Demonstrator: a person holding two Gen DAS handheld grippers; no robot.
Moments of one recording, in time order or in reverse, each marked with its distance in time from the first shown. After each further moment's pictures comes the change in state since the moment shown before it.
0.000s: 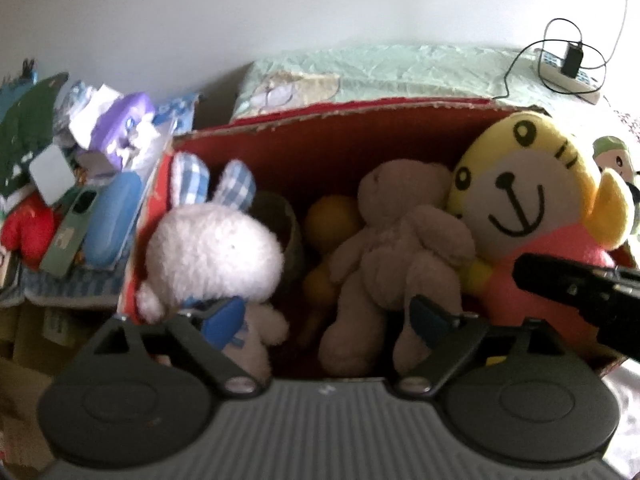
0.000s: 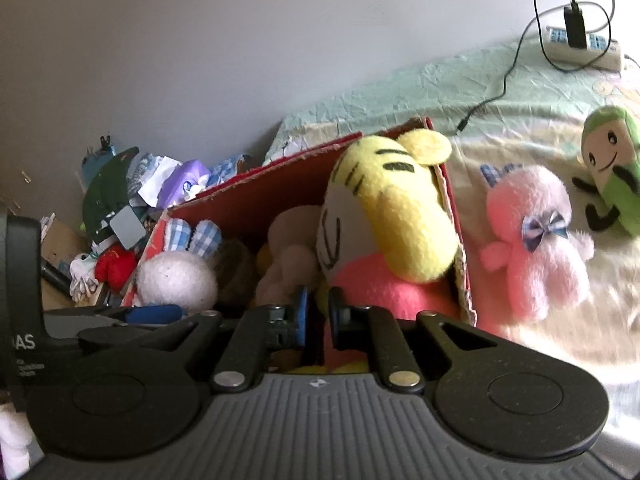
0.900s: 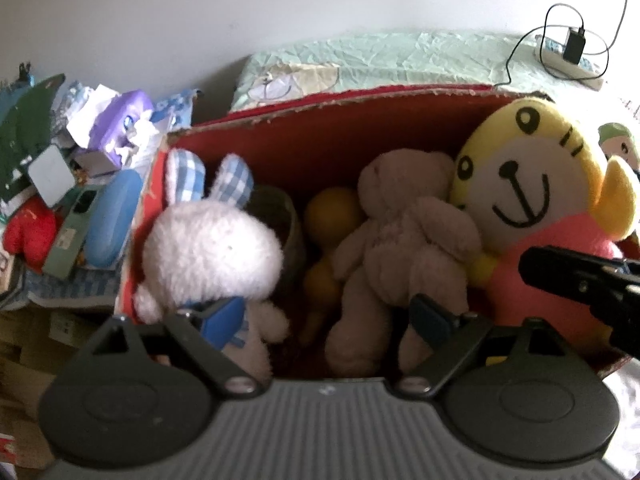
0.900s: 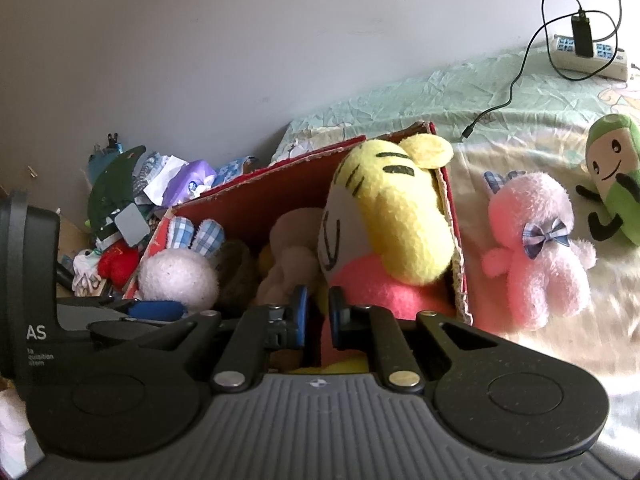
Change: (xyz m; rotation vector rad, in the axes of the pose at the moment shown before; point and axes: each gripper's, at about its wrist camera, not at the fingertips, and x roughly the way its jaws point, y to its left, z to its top) left arm 0.004 -0.001 0.003 0.005 0.037 0.001; right arm 0.001 -0.006 0.004 -0.007 0.029 0.041
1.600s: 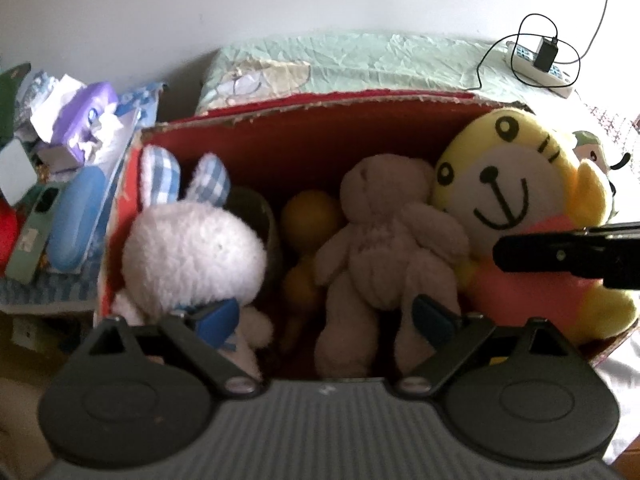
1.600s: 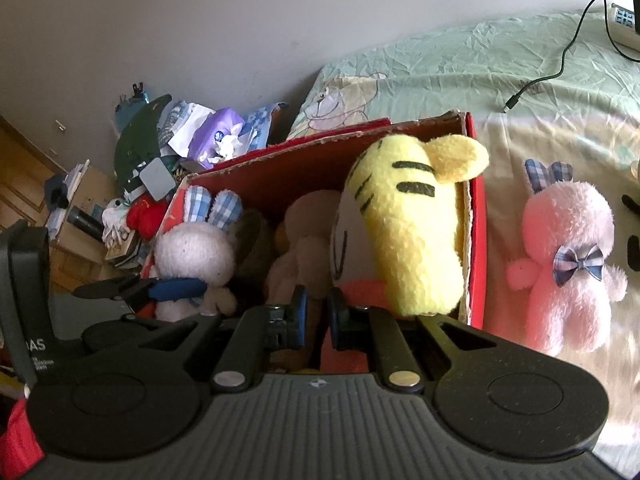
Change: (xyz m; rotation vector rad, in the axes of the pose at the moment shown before) left arm 0.005 0.016 0.006 -0.005 0.018 -0.150; right arm 0.019 -0.014 0.036 -0.027 0.205 0.114
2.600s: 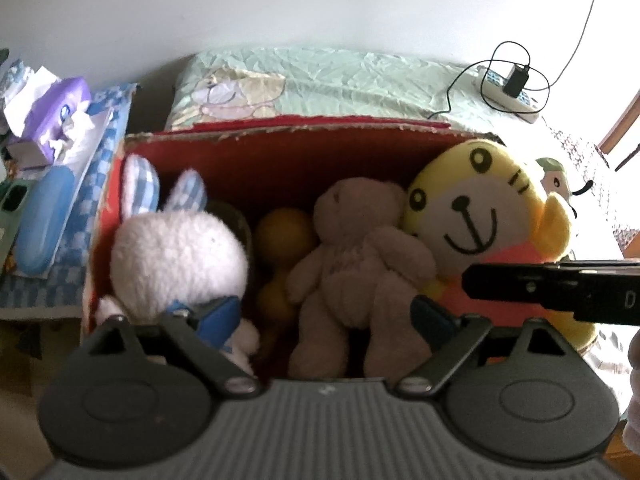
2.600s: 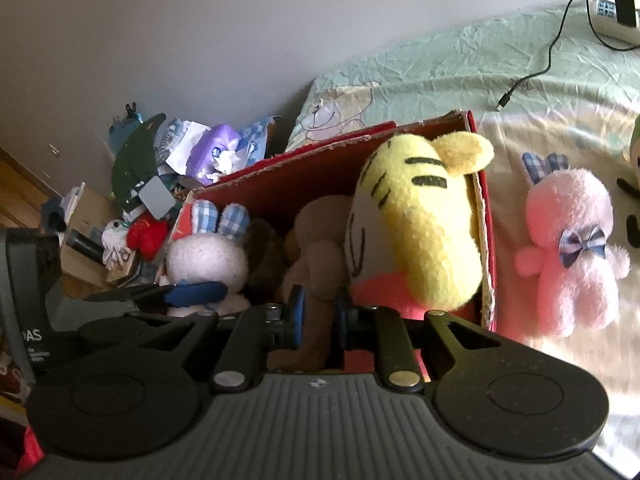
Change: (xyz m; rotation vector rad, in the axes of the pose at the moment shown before) left arm -0.009 0.009 0.005 -0.025 -0.040 -0.136; right arm -0.005 0.014 -0.007 0.066 -0.046 -0.030
